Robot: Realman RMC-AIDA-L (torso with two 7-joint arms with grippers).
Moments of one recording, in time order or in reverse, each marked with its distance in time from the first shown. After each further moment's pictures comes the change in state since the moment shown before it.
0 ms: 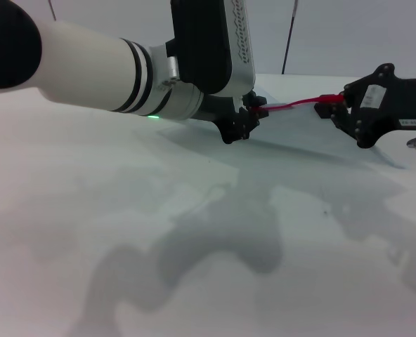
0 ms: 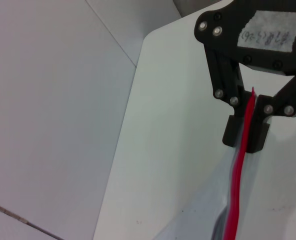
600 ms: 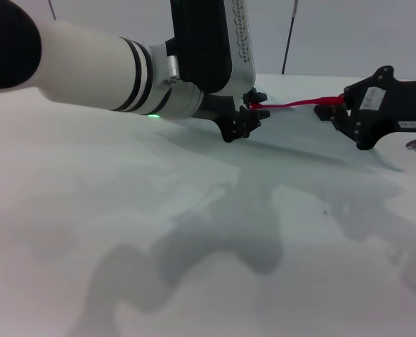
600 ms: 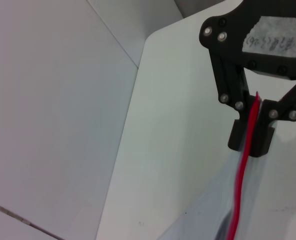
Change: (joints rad) left arm 0.001 0.000 0.000 0.002 0.000 0.005 0.002; right arm -0.001 -0.002 -0.007 0.004 -0.005 0.004 0.009
